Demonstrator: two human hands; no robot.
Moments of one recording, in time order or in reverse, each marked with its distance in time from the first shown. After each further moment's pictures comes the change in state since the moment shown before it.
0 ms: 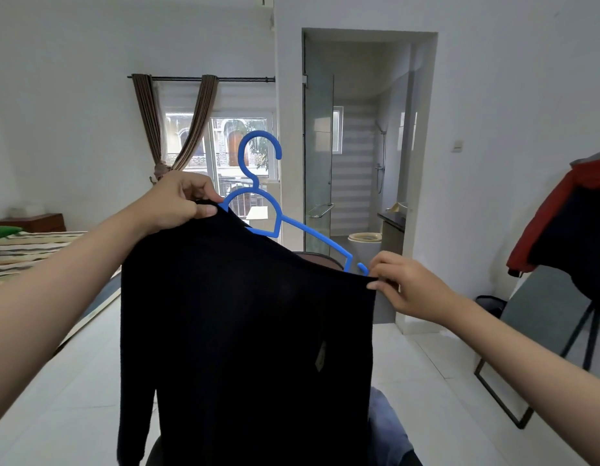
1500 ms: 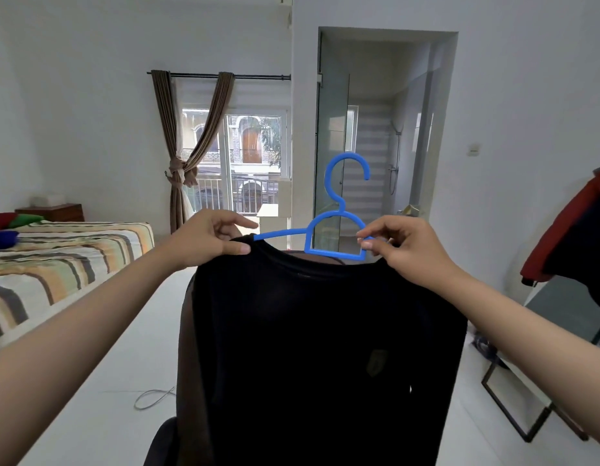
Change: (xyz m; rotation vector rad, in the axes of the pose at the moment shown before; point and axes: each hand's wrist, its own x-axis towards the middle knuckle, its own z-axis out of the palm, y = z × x) left_hand -0.041 0.016 0.044 -0.112 -0.112 -0.142; right_hand 0.044 -0.039 -0.041 0.486 0.217 0.261
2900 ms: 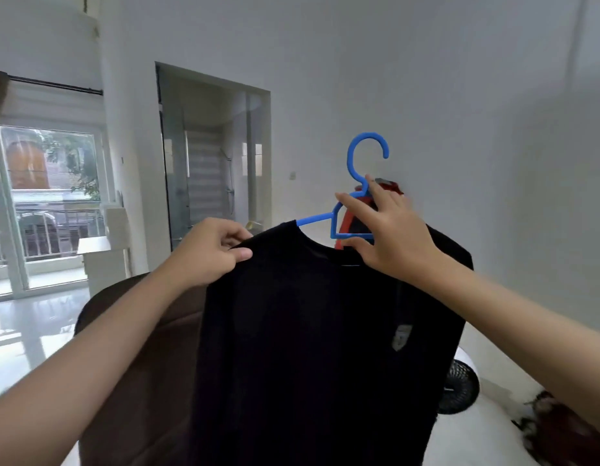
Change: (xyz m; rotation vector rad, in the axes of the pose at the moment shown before) left_hand -0.142 0.098 -0.023 -0.109 -0.196 0.419; right_hand -0.145 -0.276 -0.013 -1.354 0.202 0.066
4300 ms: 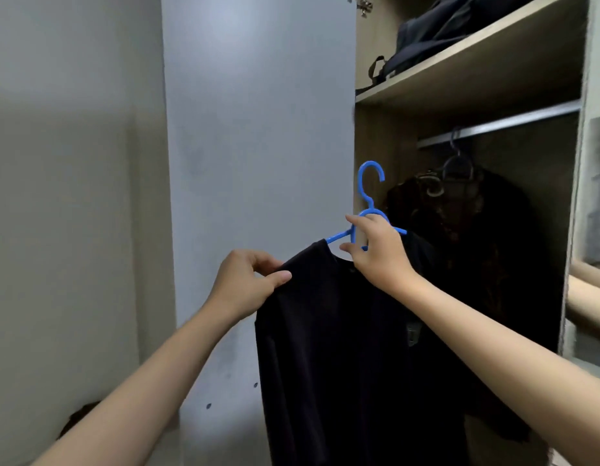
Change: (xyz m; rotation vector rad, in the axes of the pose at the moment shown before) left_hand -0.163 0.650 0.429 -1.000 -0.770 0.657; right_hand -0.436 0.258 -0.589 -0.786 0.128 0.975
